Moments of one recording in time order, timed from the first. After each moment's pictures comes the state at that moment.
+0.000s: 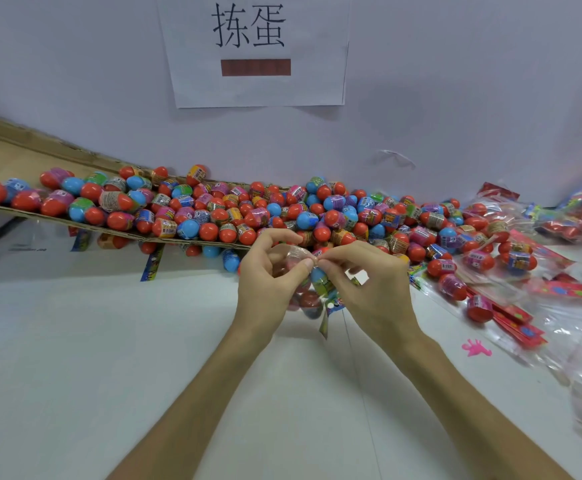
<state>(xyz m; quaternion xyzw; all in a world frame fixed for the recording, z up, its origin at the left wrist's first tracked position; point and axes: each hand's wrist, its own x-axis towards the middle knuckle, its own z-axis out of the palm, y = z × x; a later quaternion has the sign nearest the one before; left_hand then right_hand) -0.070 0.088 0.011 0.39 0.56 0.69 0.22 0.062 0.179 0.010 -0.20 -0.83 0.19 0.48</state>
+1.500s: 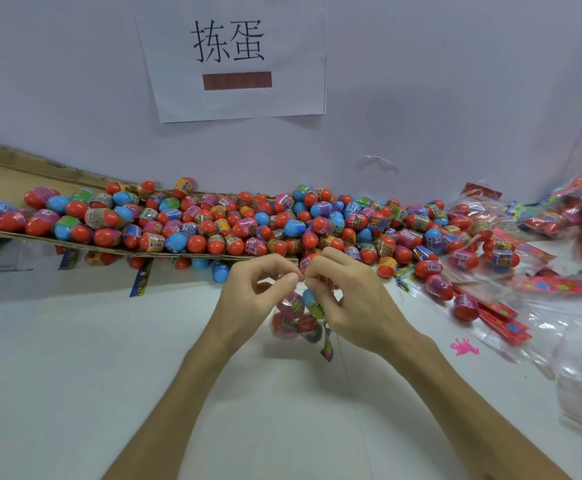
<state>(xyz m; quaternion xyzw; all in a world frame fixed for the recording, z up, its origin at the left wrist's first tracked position) -0.095 0.082 0.012 0.56 0.58 0.56 0.19 0.068 0.175 0.020 -0.15 -0.90 0.21 0.34</state>
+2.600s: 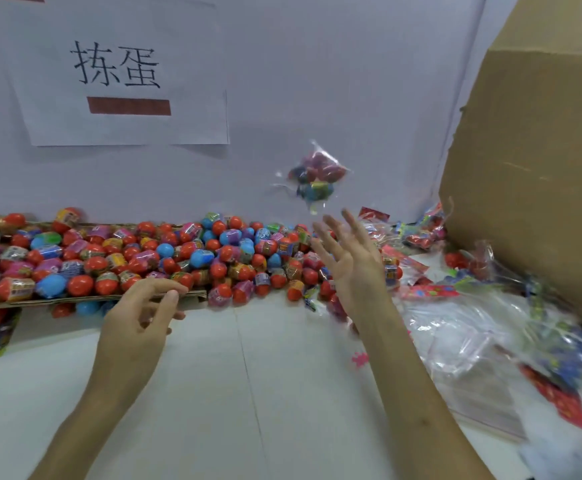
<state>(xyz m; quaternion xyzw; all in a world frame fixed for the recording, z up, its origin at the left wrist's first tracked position) -0.097 0.090 -0.002 0.48 0.63 0.60 0.12 0.137 0.263 0.043 -0.19 -0.38 0.69 0.59</state>
